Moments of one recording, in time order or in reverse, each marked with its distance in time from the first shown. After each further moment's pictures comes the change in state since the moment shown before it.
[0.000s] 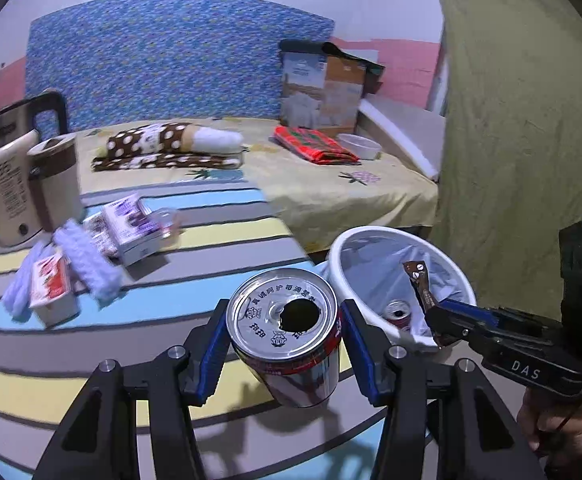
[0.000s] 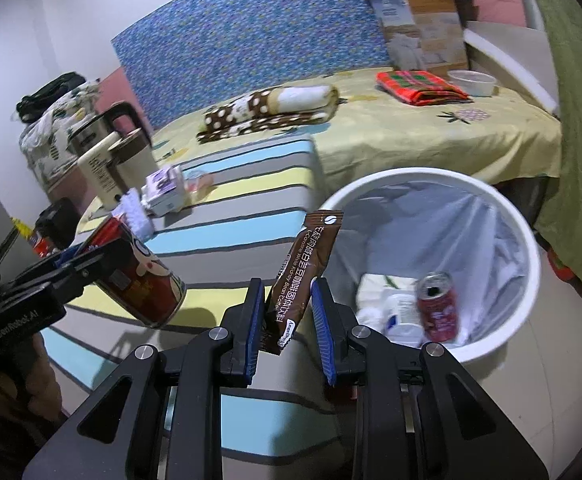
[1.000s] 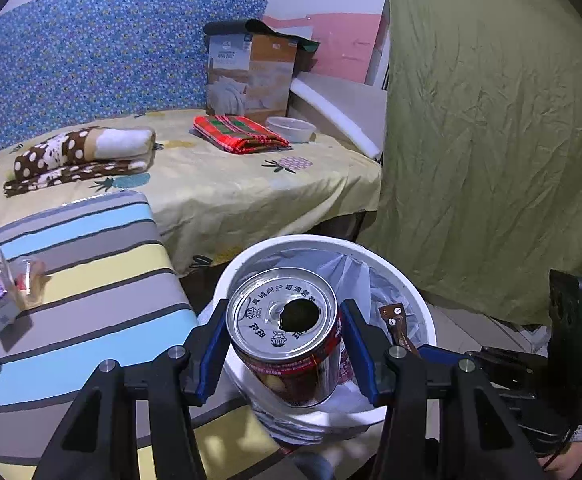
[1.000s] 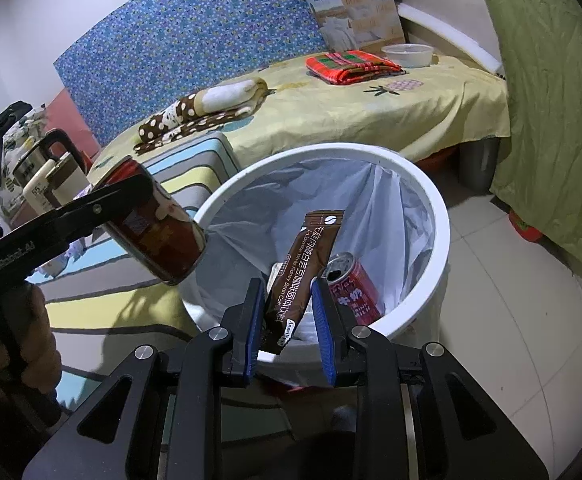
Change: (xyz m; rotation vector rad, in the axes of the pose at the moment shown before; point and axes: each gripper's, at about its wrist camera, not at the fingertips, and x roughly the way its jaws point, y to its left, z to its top) left arm 0.105 -0.083 0.037 0.098 0.062 -0.197; right arm 0.000 -0.072 -0.008 0.125 0.030 -0.113
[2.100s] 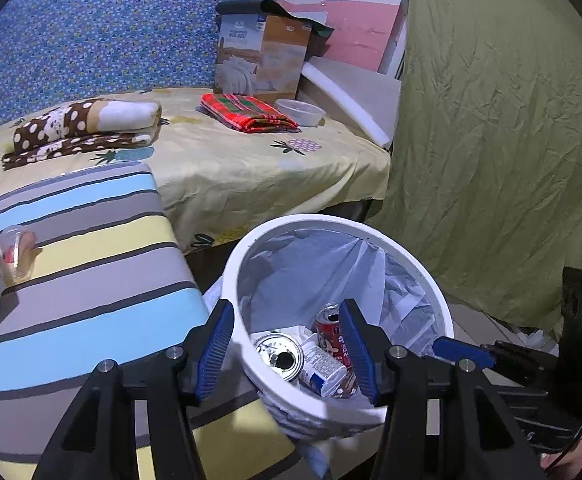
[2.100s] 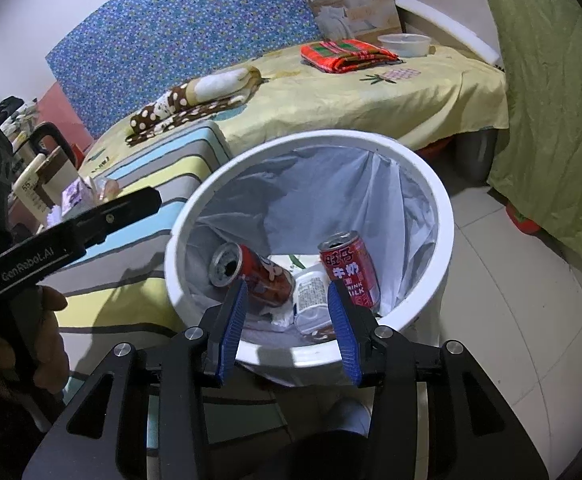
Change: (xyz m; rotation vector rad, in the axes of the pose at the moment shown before) left arm 0.014 0.017 -0.011 -0.054 0.048 0.006; right arm 0.002 -0.001 0.001 0.003 0.033 -0.018
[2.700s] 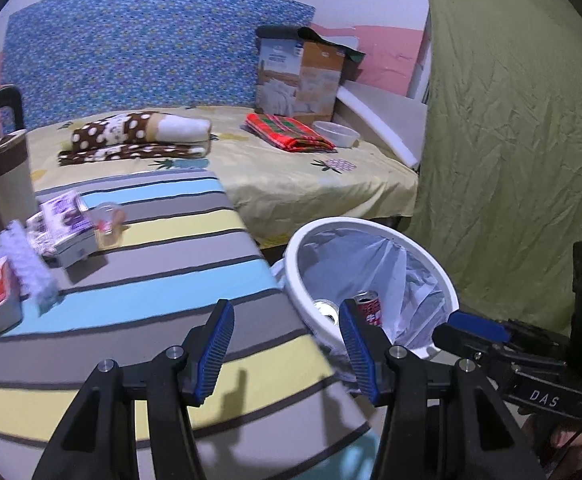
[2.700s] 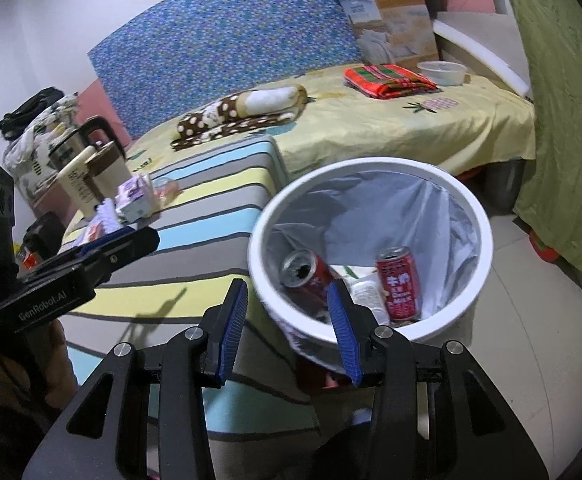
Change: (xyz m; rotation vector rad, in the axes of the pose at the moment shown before) left arm -0.089 0.019 -0.040 -0.050 -0.080 0.125; right arm -0.023 0.047 -0.007 -0.082 -0.066 0.093
